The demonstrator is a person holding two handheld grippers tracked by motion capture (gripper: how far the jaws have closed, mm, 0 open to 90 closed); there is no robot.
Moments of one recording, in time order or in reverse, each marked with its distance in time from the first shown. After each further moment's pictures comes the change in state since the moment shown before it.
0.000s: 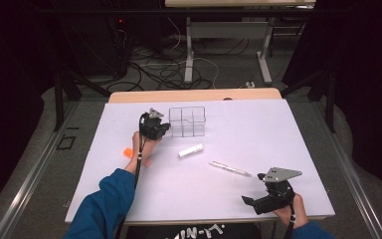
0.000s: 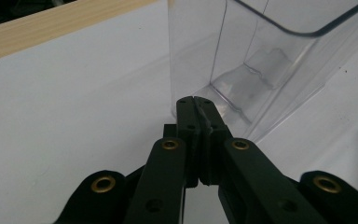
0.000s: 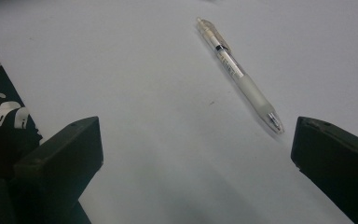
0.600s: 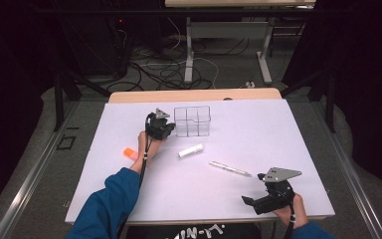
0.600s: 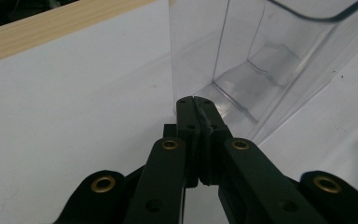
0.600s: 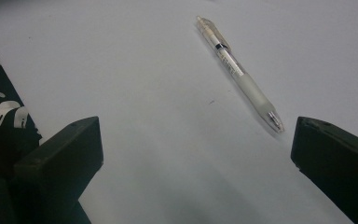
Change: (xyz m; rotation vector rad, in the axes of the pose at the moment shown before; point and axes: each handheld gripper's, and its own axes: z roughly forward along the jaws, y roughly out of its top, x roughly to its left) left arm -0.013 0.005 0.014 0.004 0.003 0.019; right arm 0.000 0.000 0.000 0.013 -0.002 -0.002
